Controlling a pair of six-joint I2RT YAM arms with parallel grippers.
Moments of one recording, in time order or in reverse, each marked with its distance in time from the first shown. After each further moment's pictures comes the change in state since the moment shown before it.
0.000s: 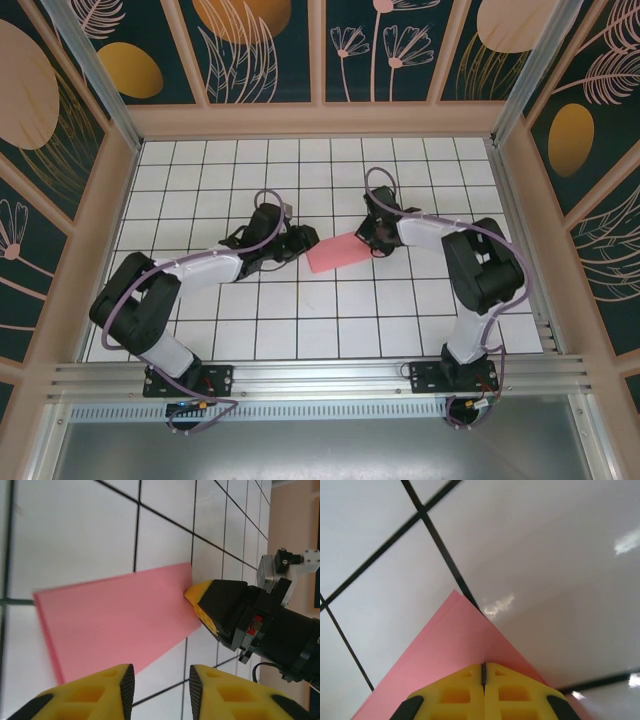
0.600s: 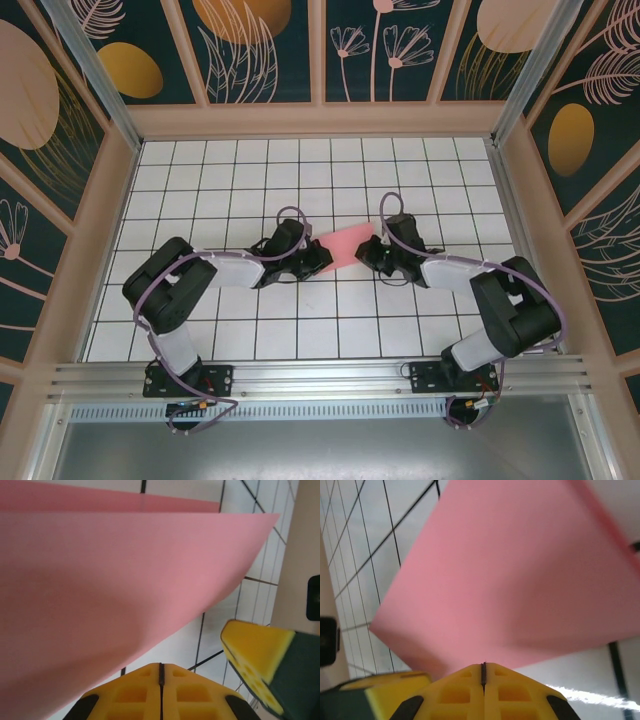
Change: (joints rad) left arm -0.101 0.186 -0.003 0.137 0.025 -0.116; right arm 0.017 -0.280 -0.413 0.439 -0.343 -0.054
